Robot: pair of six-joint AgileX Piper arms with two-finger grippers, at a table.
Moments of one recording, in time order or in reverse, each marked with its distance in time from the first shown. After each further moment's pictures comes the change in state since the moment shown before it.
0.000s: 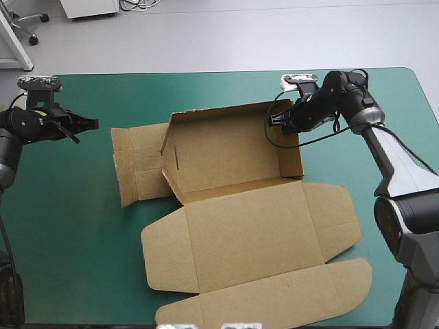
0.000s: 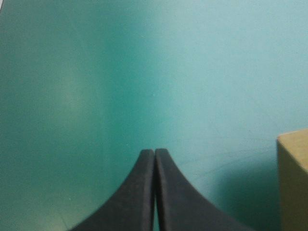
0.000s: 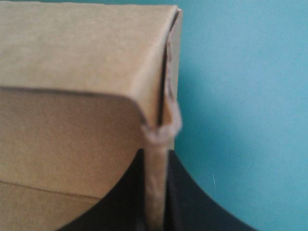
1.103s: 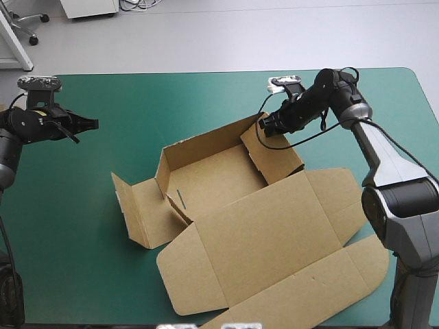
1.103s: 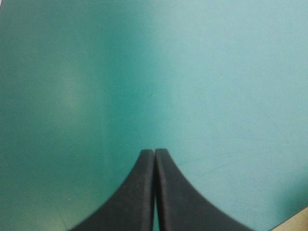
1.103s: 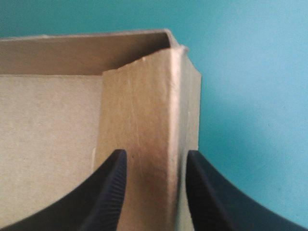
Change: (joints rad) left arm 0.000 0.000 0.000 -0.004 0.000 0.003; right arm 0.001 0.108 -0.129 0.130 0.055 -0.173
